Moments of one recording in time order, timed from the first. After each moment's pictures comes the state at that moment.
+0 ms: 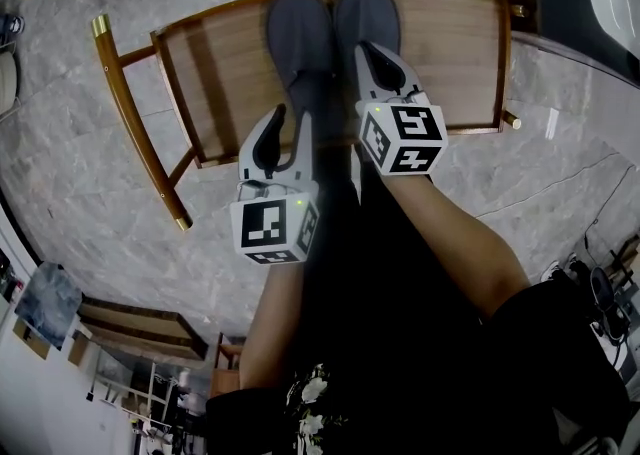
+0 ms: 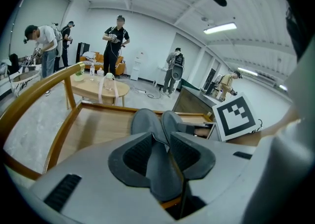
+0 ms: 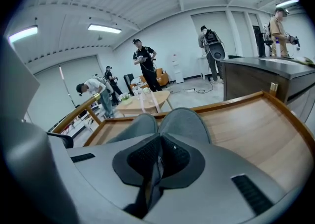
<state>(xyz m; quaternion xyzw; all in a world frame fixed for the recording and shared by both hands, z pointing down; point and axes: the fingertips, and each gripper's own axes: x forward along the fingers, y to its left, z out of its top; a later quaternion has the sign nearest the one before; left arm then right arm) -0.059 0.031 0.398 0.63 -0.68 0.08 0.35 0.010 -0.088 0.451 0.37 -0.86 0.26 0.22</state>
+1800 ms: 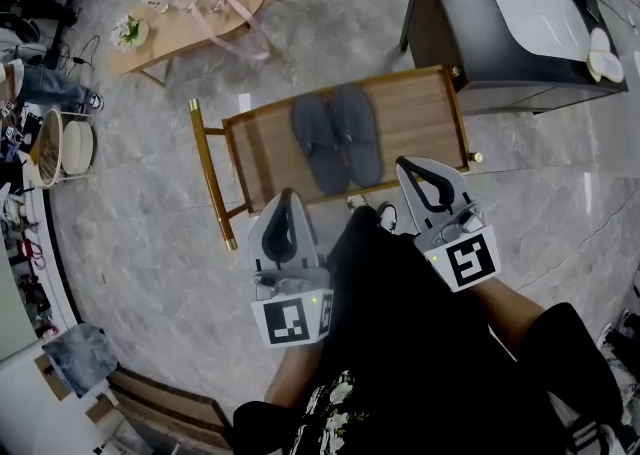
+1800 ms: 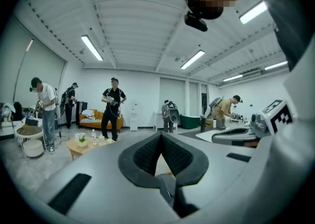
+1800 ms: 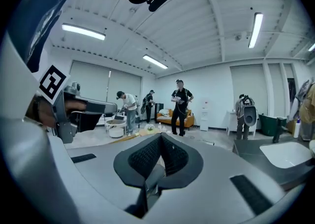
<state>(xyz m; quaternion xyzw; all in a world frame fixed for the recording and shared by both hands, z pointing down) -0.023 0.066 0.143 0.65 -0.75 0.03 0.07 0.108 -0.009 0.179 0.25 -0.96 0.01 0.10</state>
